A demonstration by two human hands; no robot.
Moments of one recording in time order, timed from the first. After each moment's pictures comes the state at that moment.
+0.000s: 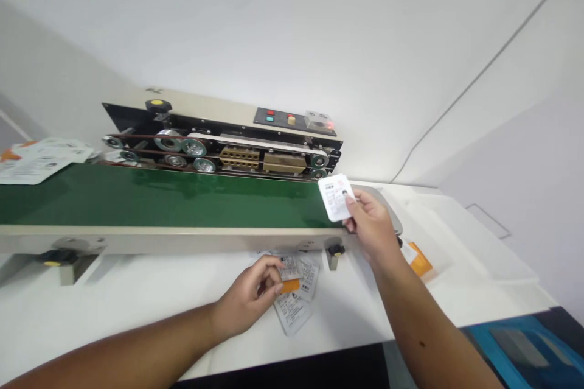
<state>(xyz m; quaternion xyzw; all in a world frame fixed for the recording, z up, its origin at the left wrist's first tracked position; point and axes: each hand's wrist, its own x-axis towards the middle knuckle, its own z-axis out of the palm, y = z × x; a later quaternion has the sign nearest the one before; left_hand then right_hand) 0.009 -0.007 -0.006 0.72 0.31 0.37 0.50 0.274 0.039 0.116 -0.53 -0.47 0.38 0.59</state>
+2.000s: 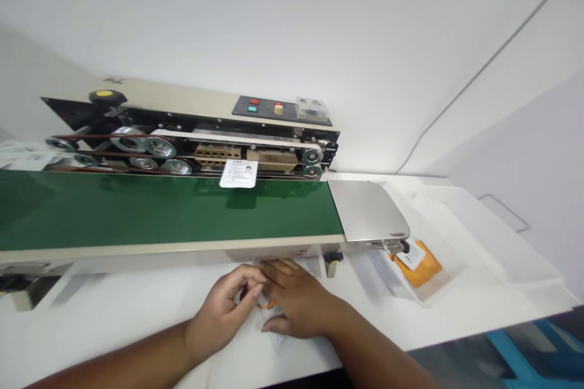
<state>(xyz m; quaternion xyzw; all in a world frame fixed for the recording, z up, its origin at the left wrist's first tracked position) 0.002 -0.001 0.010 0.69 0.37 0.41 0.47 0.211 0.005 0.009 -0.32 -0.91 0.23 0.12</state>
